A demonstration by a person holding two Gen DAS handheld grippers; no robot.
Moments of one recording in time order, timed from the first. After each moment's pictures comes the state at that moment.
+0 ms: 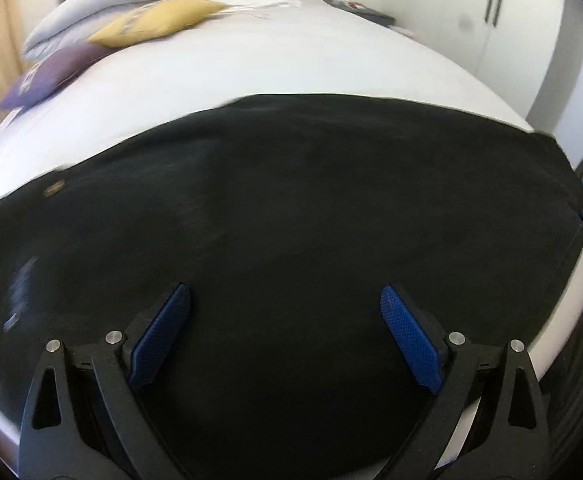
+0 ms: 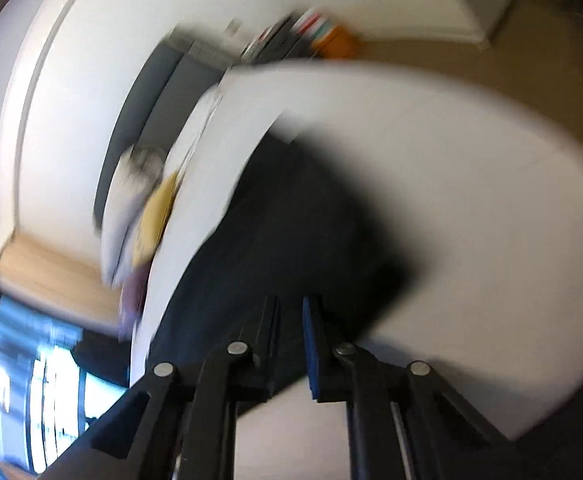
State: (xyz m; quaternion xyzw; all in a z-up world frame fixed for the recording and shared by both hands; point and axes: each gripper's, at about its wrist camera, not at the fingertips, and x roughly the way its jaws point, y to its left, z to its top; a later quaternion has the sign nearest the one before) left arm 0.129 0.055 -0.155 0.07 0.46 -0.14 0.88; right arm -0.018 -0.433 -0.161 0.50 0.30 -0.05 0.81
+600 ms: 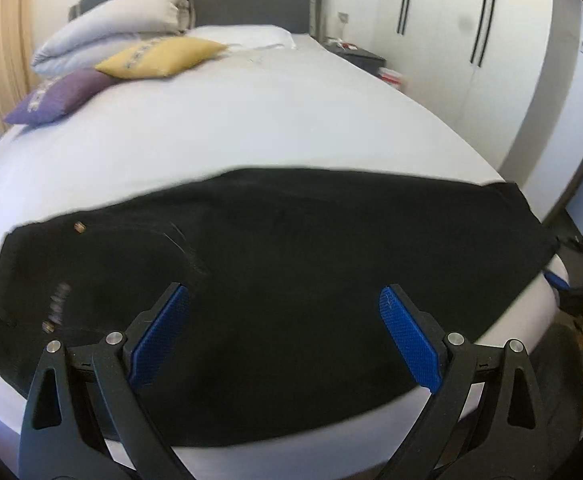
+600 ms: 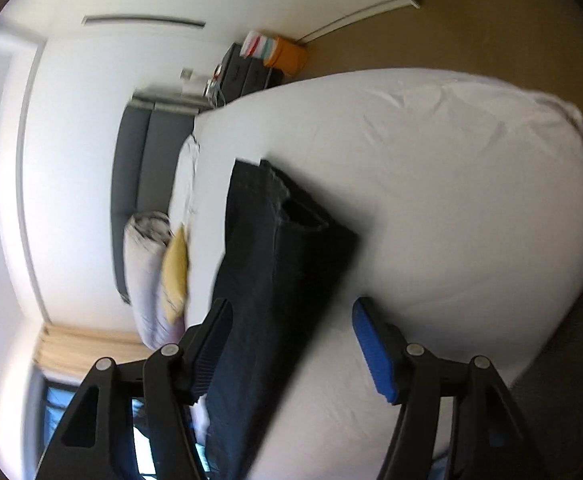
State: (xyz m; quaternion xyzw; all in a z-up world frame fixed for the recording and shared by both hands) left arm 0.089 0.042 -0.089 0.03 0.41 -0.17 0.89; right arm -0.081 -0.478 -0.180 0.64 0.25 -0.06 0.72
